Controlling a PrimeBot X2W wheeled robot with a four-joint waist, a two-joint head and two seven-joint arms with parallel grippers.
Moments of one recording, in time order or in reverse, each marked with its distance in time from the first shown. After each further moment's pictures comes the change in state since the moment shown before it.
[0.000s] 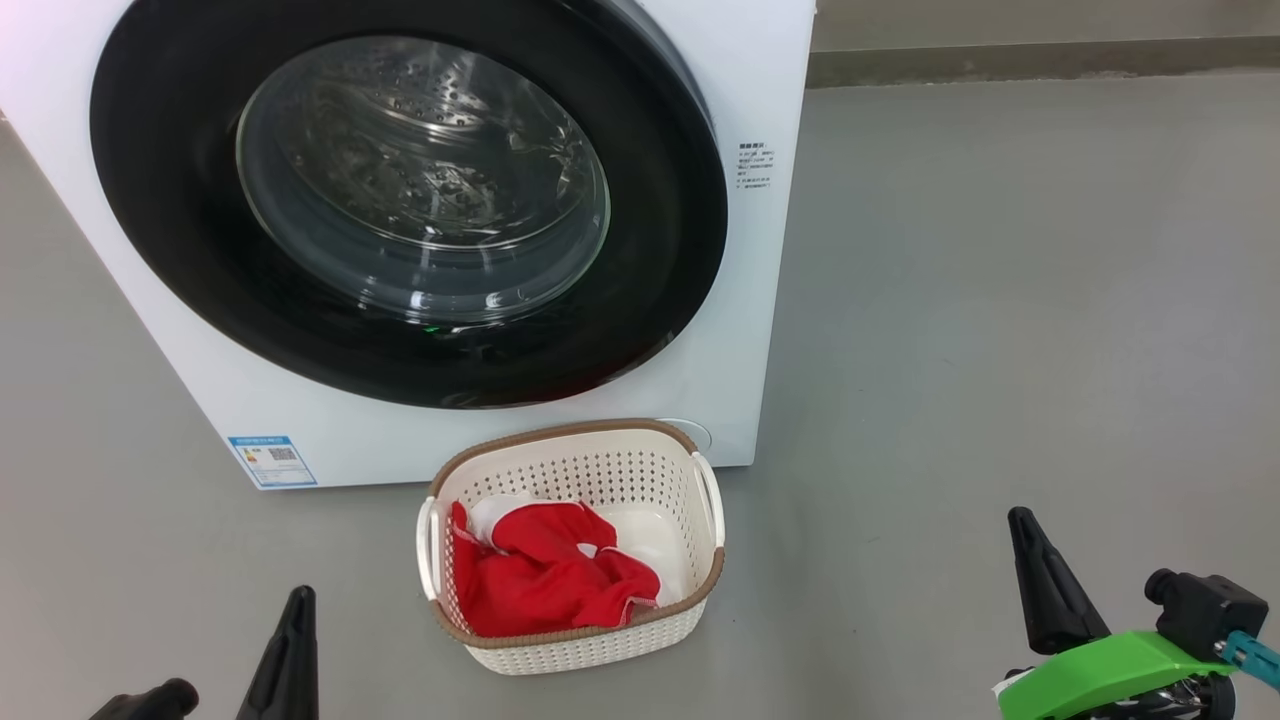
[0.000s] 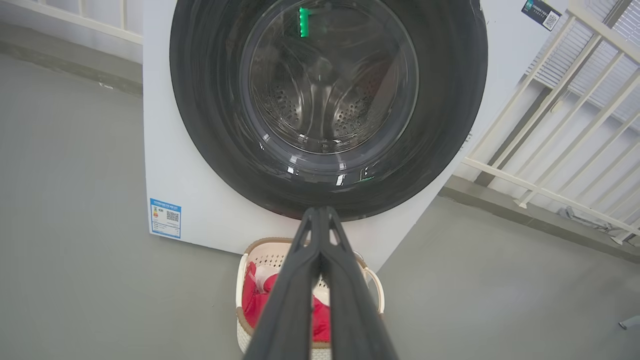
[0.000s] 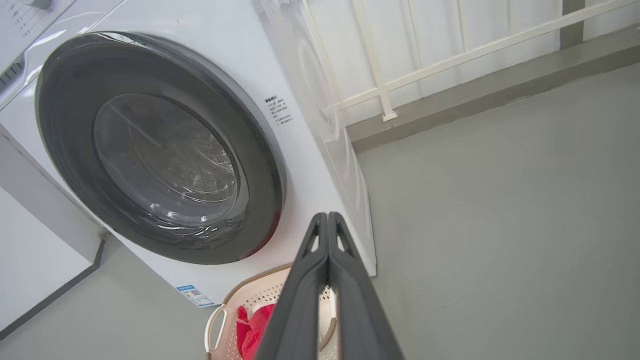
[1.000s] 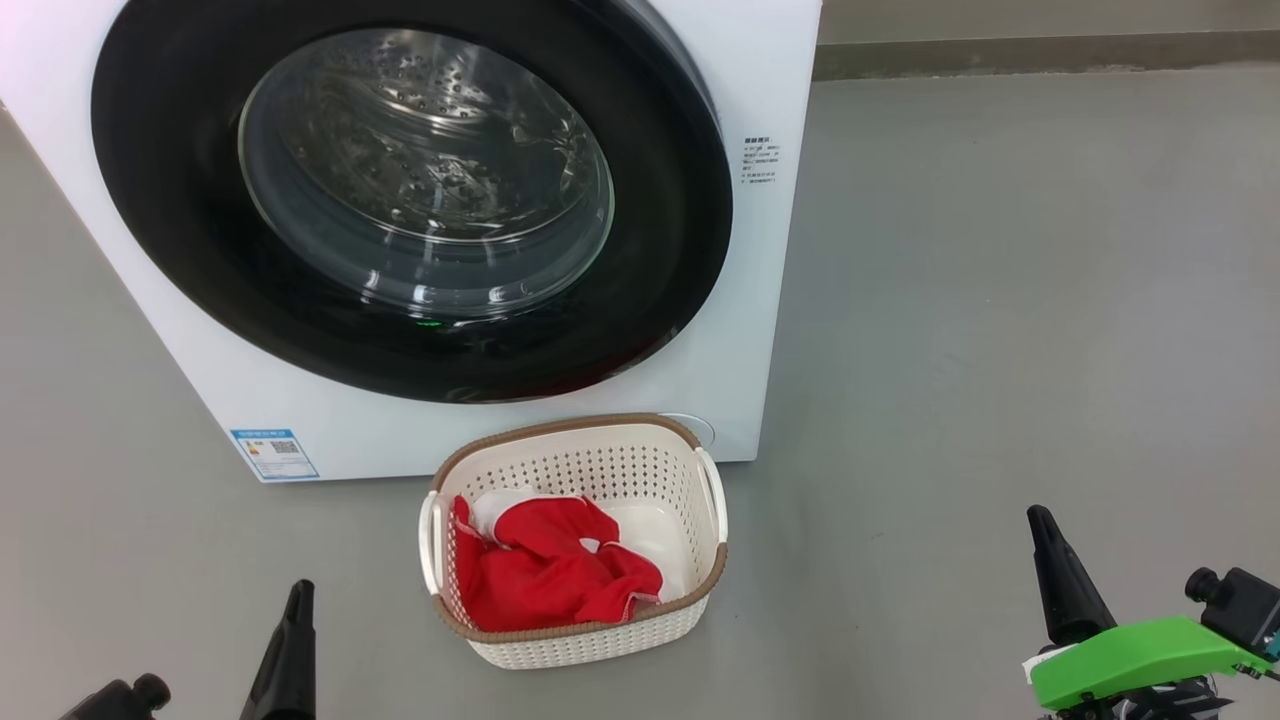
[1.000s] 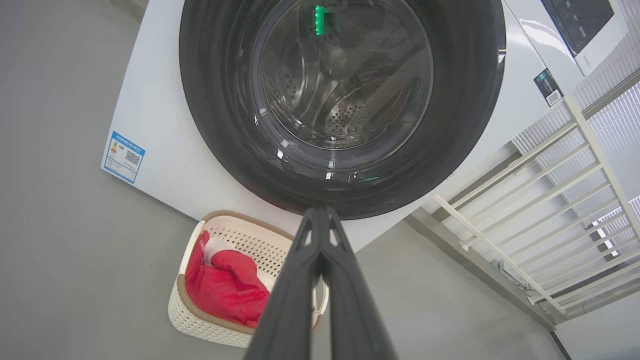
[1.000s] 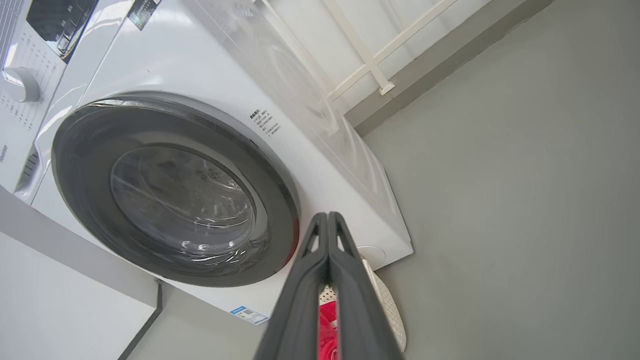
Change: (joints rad) left arm -0.026 -0.008 0.005 0.011 -0.316 0.000 0.083; right arm -0.009 0.000 -0.028 -0.003 0.297 0.000 0.086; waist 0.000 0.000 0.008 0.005
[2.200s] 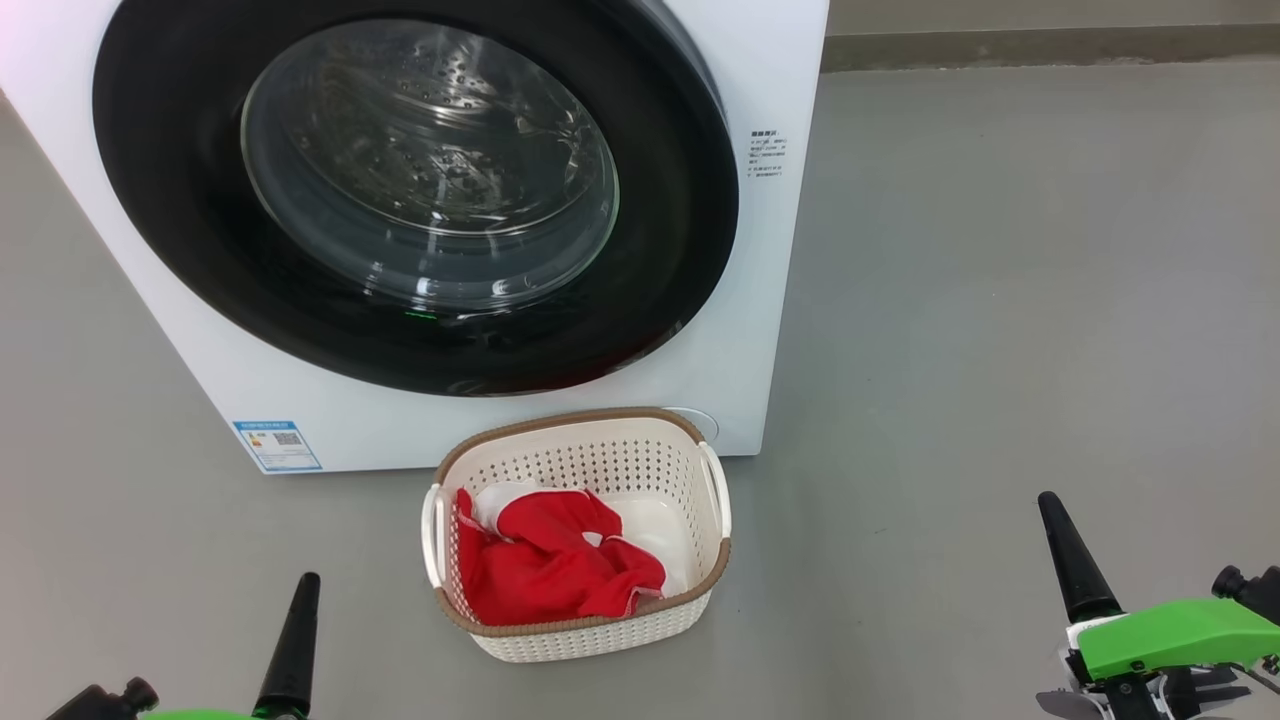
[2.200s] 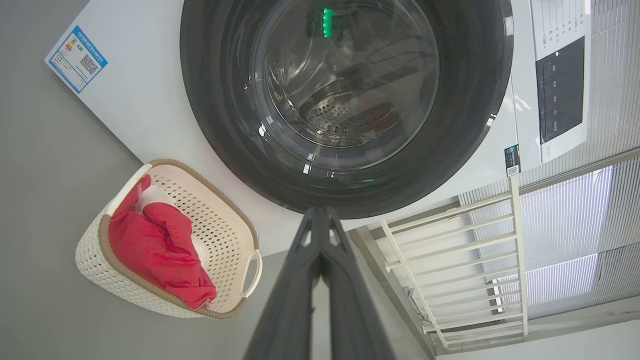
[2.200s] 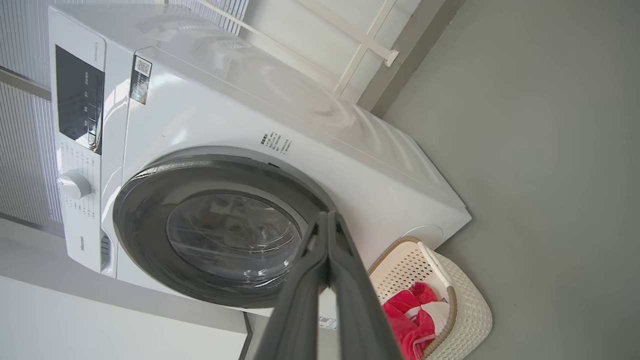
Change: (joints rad) left arm -0.024 -0.004 0.008 0.012 -0.392 0.000 0.102; right arm -0.024 0.000 -0.034 -0.004 0.370 0.000 0.101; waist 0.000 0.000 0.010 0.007
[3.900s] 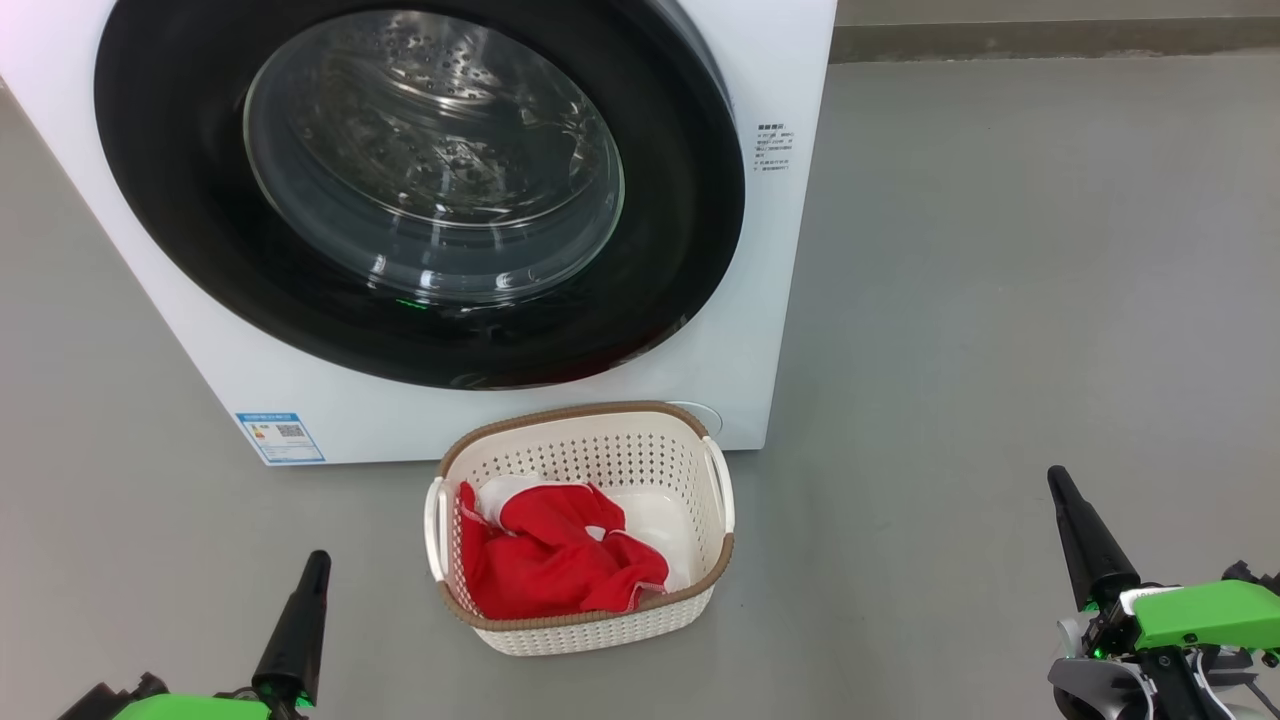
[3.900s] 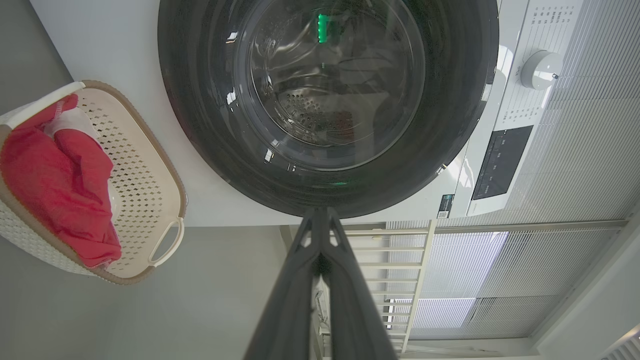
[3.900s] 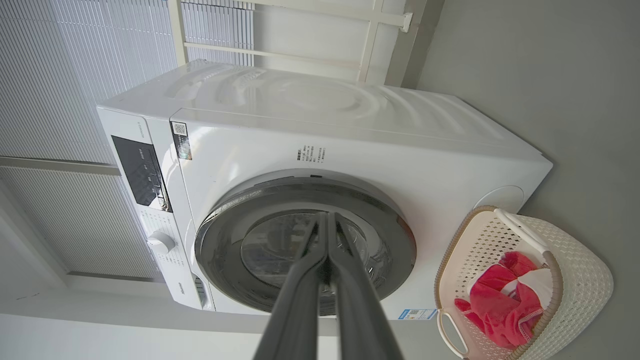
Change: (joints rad) left arm -0.036 -0.007 0.009 0.014 -0.397 0.000 0.100; right arm -0.032 -0.002 -0.035 -0.007 0.379 0.000 0.103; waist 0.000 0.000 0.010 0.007
